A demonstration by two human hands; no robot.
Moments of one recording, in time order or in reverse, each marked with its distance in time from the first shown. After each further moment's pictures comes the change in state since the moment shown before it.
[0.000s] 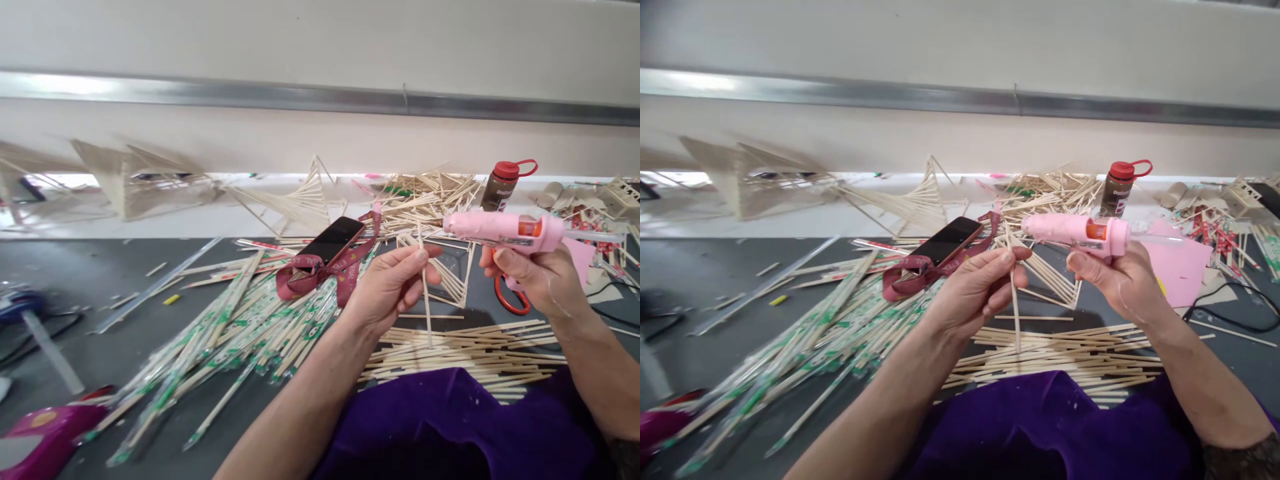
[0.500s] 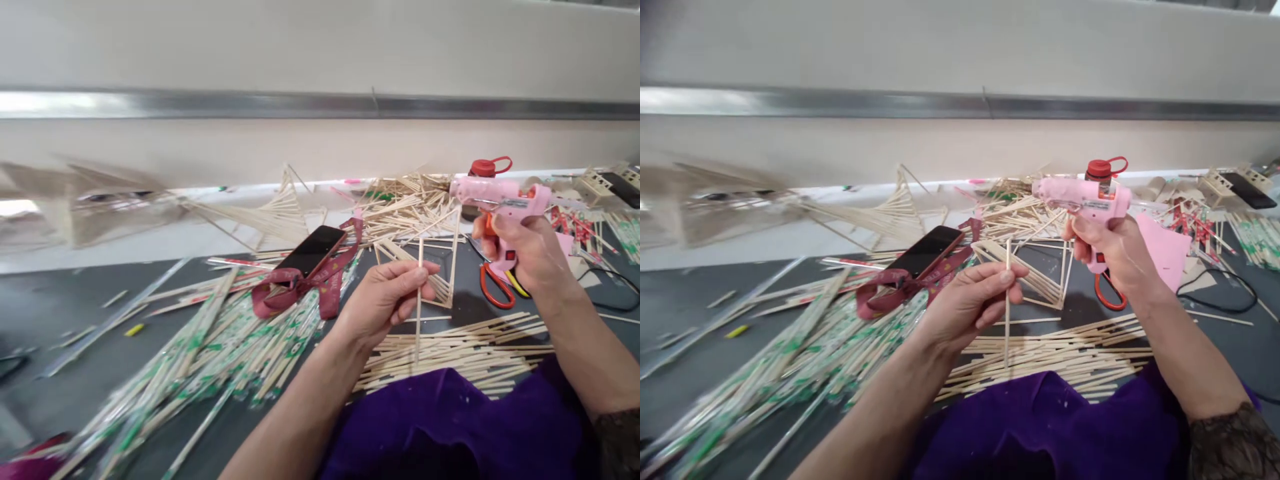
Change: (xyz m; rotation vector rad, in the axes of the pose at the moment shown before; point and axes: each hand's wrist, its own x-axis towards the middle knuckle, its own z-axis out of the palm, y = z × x) left_hand 0.001 -0.005 0.011 0.065 -0.055 -0.125; right_hand 0.020 0.009 -0.013 0.342 0.097 0.095
